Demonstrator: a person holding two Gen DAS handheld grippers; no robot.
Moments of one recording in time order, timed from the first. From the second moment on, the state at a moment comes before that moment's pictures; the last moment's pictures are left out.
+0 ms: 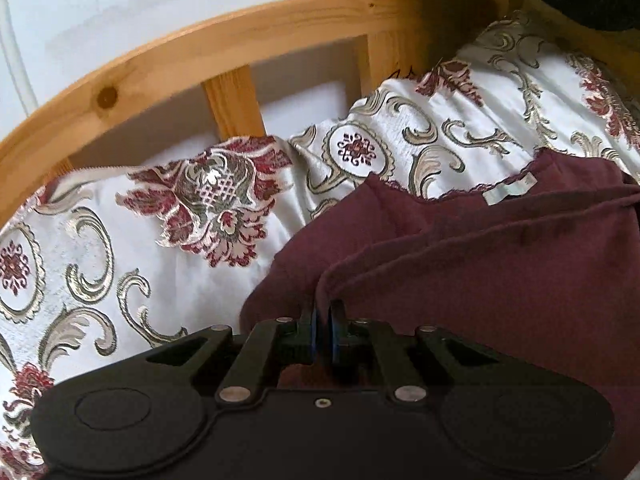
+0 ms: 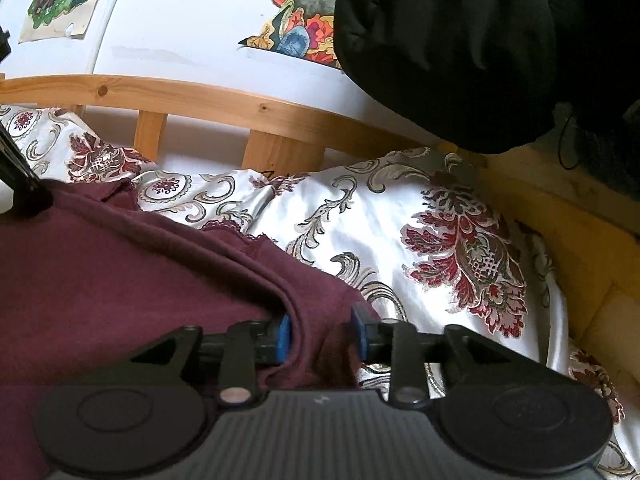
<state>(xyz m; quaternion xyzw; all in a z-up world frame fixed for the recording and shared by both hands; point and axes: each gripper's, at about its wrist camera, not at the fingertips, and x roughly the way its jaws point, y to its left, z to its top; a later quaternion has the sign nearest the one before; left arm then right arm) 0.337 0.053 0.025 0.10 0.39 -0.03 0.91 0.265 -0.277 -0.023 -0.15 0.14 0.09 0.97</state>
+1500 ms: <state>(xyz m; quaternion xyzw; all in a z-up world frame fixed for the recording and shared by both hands) 0.231 0.087 -0.022 -0.07 0.35 0.06 0.93 0.263 -0.292 -0.016 -0.06 0.17 0.10 0.98</state>
